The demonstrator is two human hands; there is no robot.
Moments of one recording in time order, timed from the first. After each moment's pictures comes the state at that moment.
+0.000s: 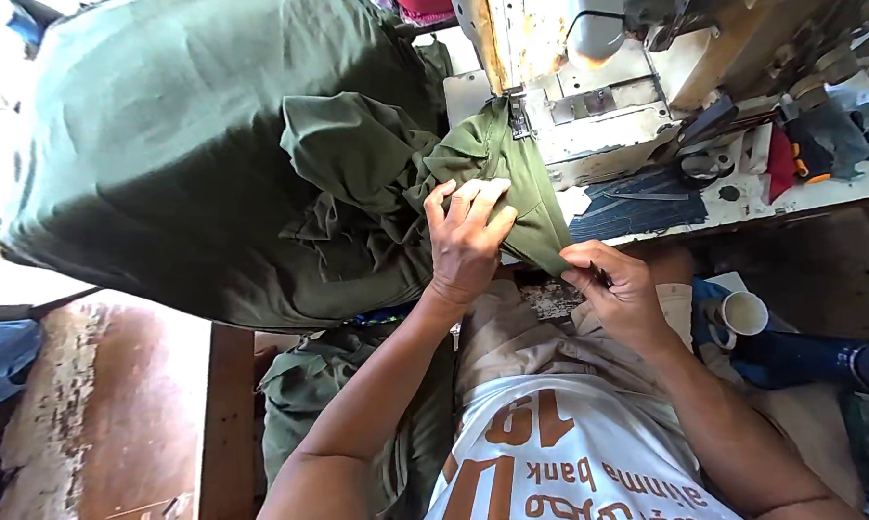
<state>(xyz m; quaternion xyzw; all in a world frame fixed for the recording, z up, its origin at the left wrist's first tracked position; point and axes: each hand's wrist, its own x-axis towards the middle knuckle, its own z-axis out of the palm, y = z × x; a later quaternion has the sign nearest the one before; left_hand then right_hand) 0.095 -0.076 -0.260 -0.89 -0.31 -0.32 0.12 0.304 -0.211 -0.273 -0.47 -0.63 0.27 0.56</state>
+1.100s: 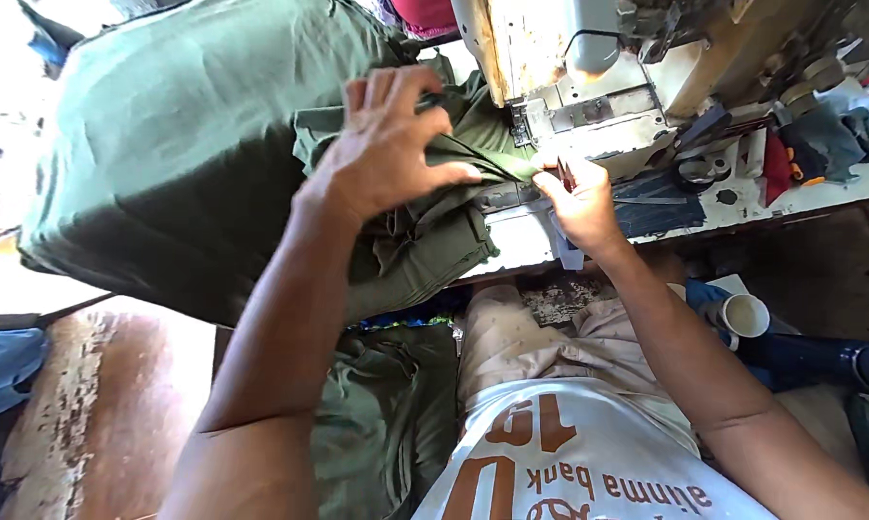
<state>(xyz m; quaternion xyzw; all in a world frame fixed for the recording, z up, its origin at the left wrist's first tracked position) 0.054 0.029 -0.141 -0.95 -0.30 -0.09 0.05 0.298 -0.083 -0.263 -0.42 -0.60 0.23 0.64</state>
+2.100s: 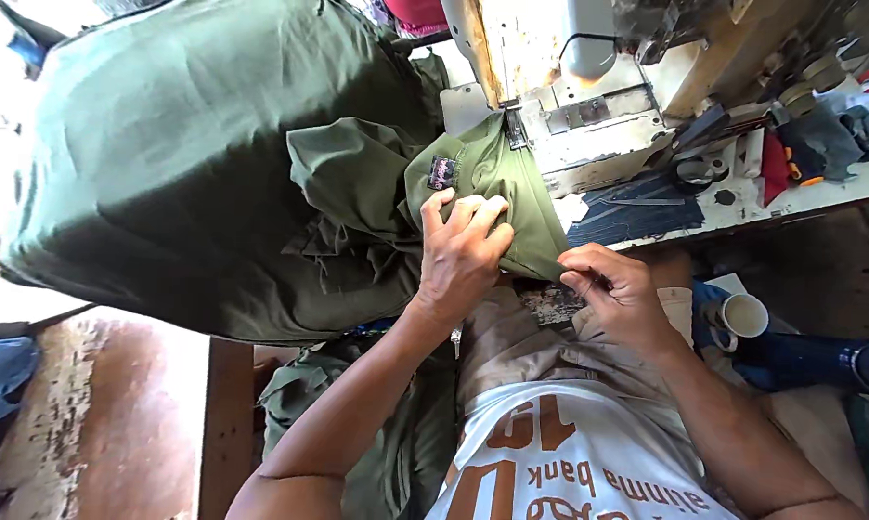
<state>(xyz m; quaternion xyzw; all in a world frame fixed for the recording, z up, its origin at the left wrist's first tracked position) 0.088 -0.085 -0.228 -0.93 -0.29 -0.21 0.10 0.306 -0.206 -0.265 -0.48 -0.65 0.26 0.53</state>
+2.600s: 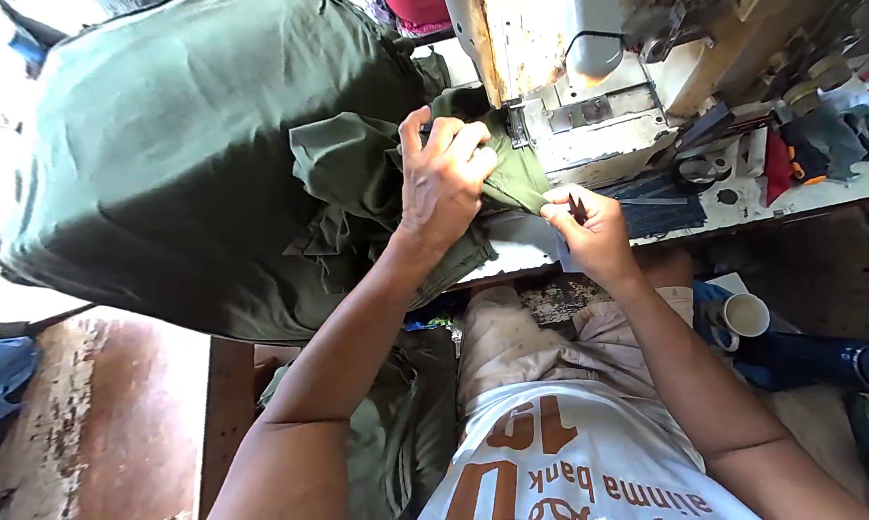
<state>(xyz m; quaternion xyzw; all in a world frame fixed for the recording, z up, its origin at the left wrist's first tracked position) 0.099 -0.006 -0.204 -0.92 -0.28 -0.23 0.16 0.298 -0.130 -0.261 -0.51 -0.57 0.28 0.58</state>
